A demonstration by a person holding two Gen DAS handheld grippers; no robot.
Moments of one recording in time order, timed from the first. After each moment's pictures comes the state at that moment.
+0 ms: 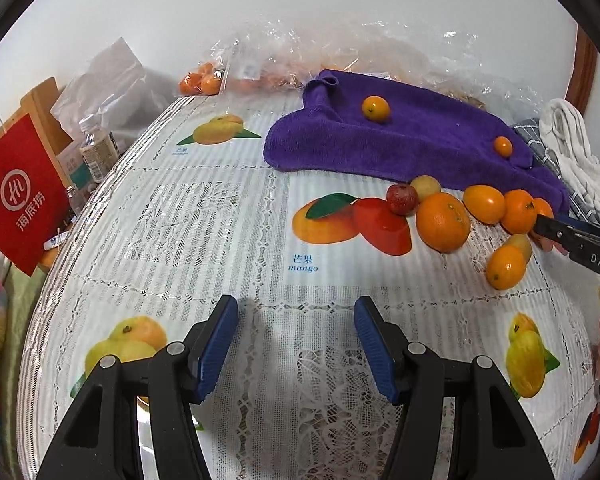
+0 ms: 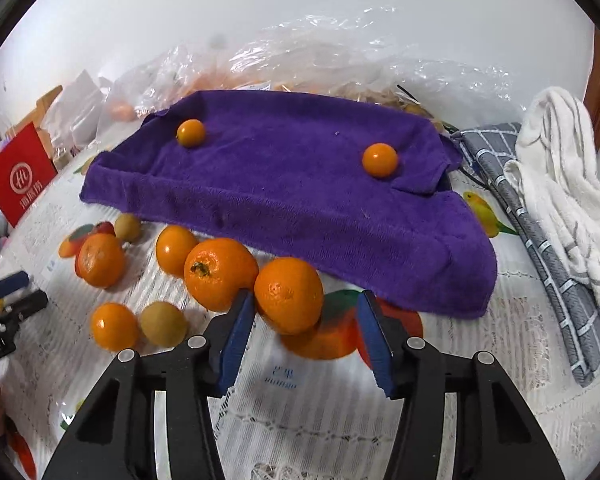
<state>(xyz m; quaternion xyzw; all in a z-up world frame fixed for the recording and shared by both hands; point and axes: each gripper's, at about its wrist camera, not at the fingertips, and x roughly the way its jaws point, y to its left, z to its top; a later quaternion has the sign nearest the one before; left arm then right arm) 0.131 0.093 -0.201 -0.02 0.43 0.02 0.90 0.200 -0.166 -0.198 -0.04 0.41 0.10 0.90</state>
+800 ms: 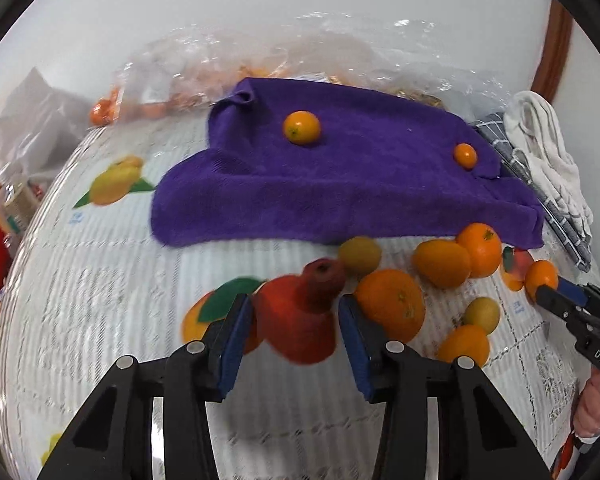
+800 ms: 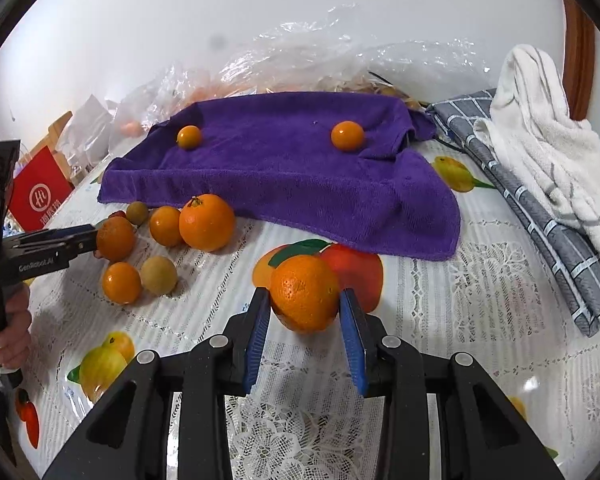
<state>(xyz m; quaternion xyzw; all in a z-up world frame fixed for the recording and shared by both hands) 0.203 0.052 -0.194 -0.01 0.44 -0.08 0.89 0.161 -0.210 -0.201 0.01 0.40 0.11 0.91</state>
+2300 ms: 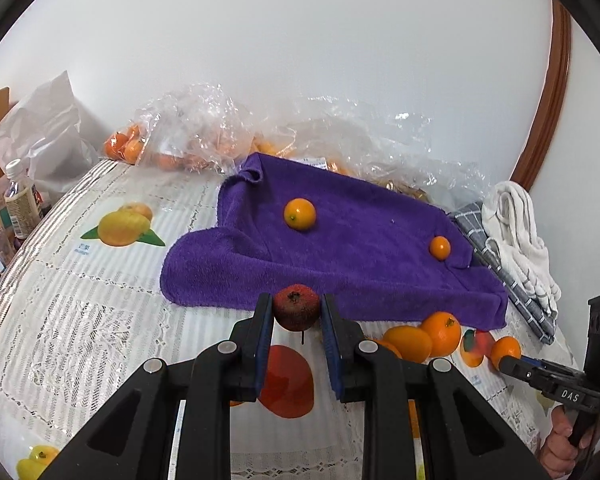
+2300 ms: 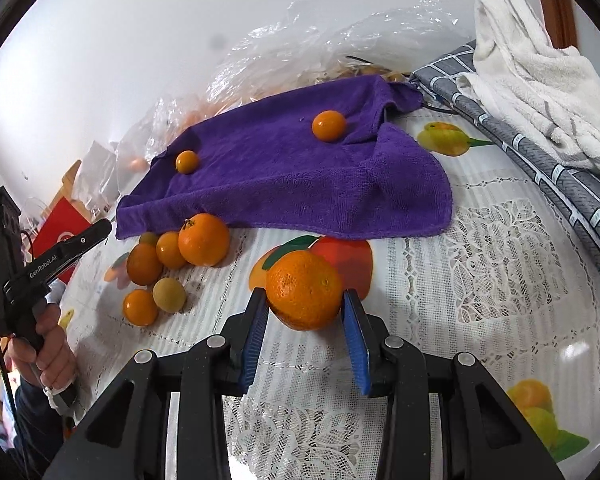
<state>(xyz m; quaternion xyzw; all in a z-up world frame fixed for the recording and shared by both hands) 0.192 0.080 -0.164 -0.11 0.32 -0.09 0.94 0.166 -0.239 -0.206 0.11 0.40 0.13 0.90</state>
